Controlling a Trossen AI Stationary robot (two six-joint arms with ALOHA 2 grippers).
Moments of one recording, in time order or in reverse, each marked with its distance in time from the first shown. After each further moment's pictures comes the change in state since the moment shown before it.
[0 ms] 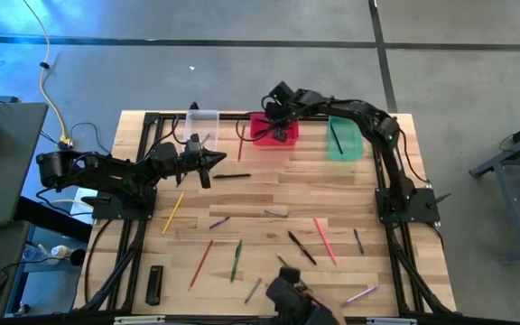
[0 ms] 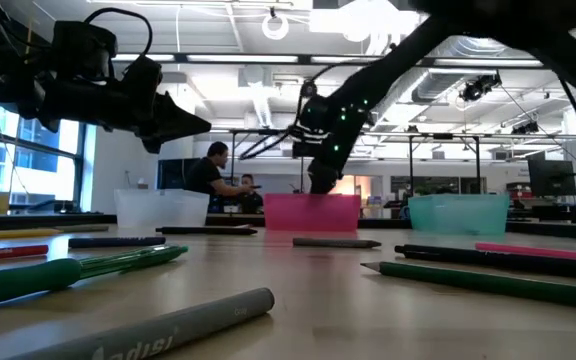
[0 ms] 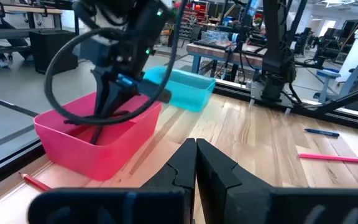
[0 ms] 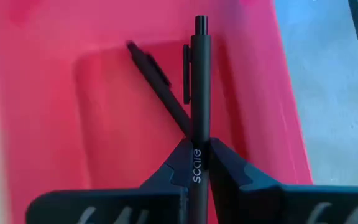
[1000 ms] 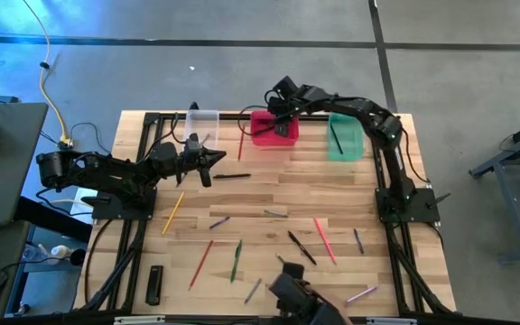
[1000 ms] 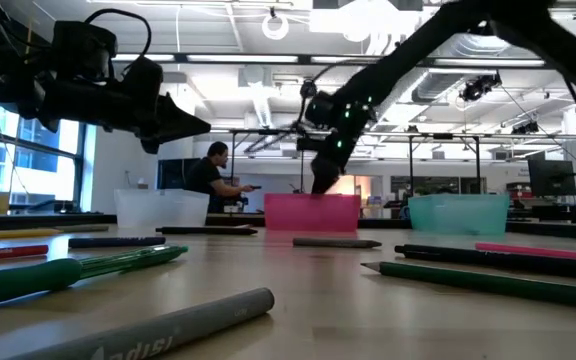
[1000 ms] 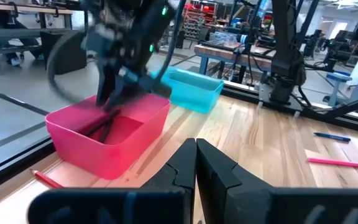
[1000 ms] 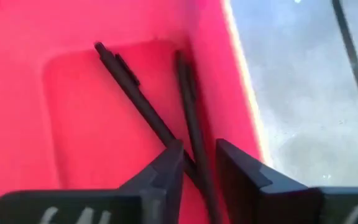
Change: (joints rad) left arm 0.000 0.000 0.000 0.000 -0.037 -0.008; right arm -0.032 -0.032 0.000 0.014 0.004 -0.001
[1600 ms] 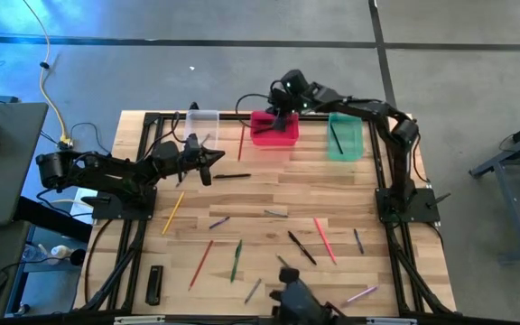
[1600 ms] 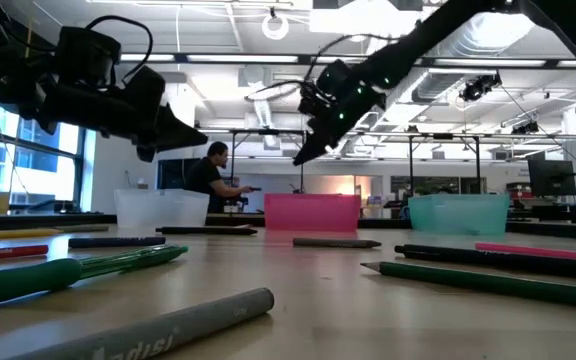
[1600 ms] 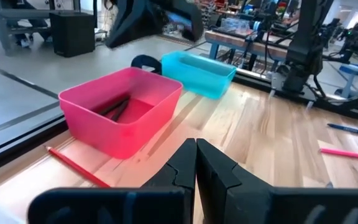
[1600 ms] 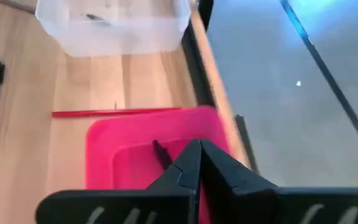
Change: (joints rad) left arm 0.032 0.000 0.000 -0.069 0.000 -0.018; right arm 0.005 -0.161 -0.155 0.285 -0.215 0.074
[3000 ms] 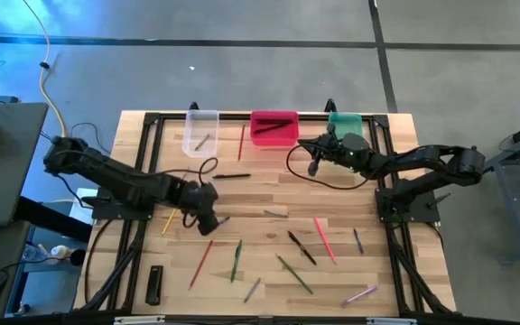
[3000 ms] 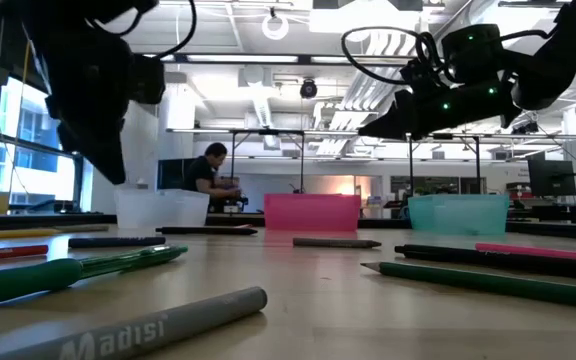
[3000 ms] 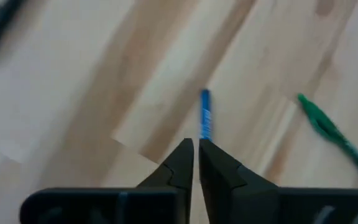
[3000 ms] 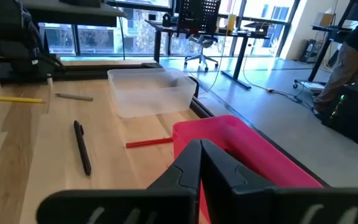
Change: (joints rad) left arm -0.700 0.064 0.538 -1.451 -0.207 -0.651; right arm 0.237 -0.647 -1.174 1.122 0.303 0.287
